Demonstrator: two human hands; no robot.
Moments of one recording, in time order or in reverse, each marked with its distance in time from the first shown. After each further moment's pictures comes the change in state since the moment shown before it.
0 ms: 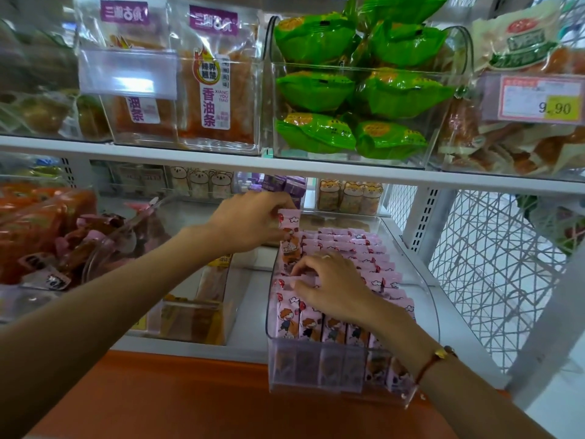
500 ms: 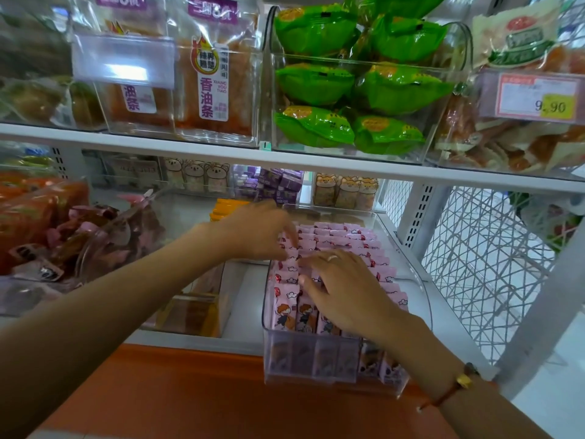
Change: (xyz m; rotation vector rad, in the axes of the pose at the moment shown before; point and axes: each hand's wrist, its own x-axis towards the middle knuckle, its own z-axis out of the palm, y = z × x) left_hand 0.001 0.007 0.016 0.179 -0.251 0.177; right_hand -0.024 -0.001 -0.009 -0.275 0.071 -0.080
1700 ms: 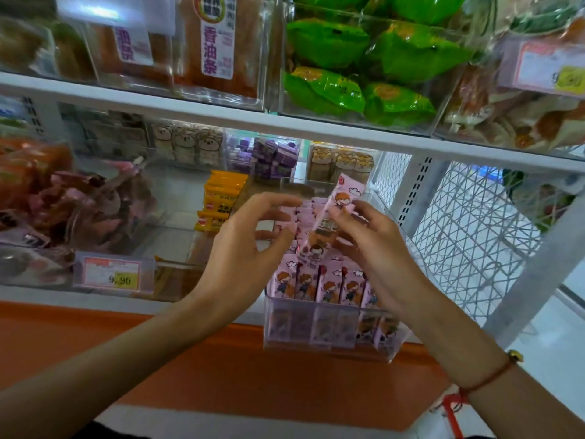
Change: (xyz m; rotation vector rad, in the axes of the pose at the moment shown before) left_hand -0.082 0.061 0.031 -0.996 0.664 -0.139; right_hand -0.019 -0.022 -0.040 1.283 0.229 0.417
